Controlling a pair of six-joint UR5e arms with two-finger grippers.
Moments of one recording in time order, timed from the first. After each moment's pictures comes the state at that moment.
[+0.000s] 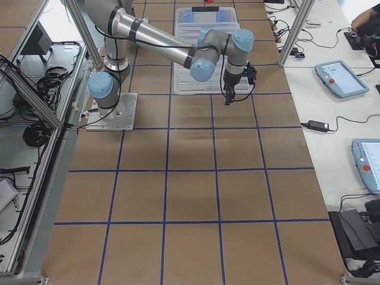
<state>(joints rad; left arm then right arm) -1.45 -1.66 -1.70 -1.36 1.50 0.20 1.24 -1.28 1.55 -1.81 -1.61 -0.33</state>
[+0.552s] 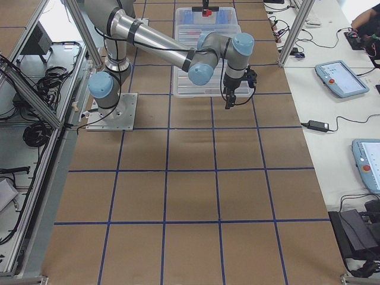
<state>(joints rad) -1.57 -1.72 -1.74 -1.29 1.50 -0.02 1.22 -1.28 1.55 -1.81 -1.61 -0.38</state>
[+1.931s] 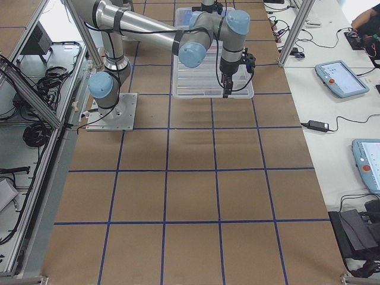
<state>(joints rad) -1.58 -1.86 -1.87 -1.04 1.50 -0.01 1.22 -1.41 1.50 -1.69 -1.62 -0.35</state>
